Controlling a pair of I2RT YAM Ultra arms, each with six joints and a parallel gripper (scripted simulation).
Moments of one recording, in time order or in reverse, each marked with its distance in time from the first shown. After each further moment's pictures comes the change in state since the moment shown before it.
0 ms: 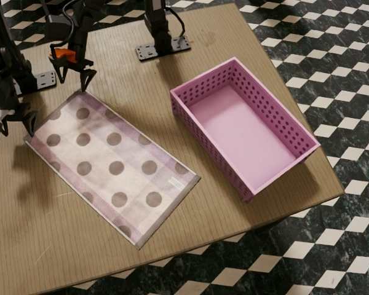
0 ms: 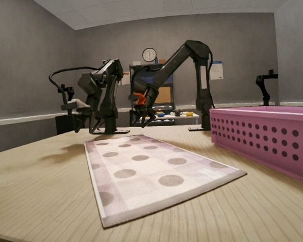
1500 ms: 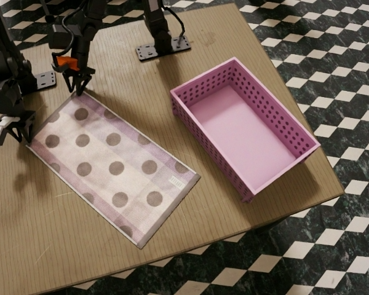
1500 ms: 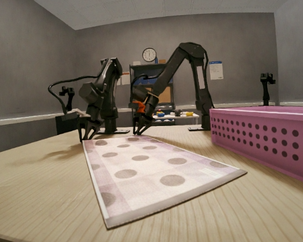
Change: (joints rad) left arm 0.000 0.097 -0.077 0.185 0.003 0.074; right arm 0.000 0.084 -0.137 0.238 -0.003 0.077
